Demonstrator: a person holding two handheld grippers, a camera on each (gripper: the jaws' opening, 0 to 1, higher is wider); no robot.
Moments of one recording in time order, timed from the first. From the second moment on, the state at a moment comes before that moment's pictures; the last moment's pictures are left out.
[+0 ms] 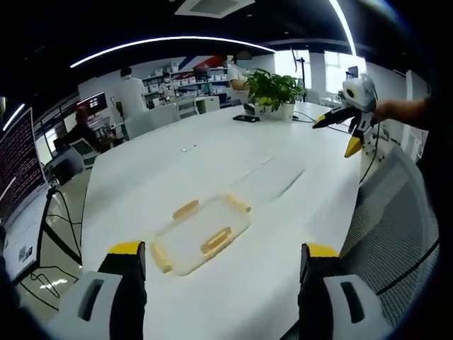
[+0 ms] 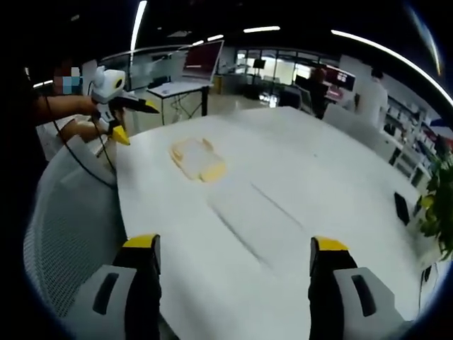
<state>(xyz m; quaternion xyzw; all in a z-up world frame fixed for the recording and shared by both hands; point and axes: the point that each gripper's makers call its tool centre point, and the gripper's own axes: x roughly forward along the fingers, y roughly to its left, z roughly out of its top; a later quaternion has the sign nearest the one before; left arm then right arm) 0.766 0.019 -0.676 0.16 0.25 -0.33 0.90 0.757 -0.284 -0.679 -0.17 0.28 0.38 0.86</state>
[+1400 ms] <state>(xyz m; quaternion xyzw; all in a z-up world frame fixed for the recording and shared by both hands) 0.811 0.051 -0.726 0.25 0.32 -0.40 0.82 0.820 -0.191 -0.695 -0.24 0.27 0.51 0.78</state>
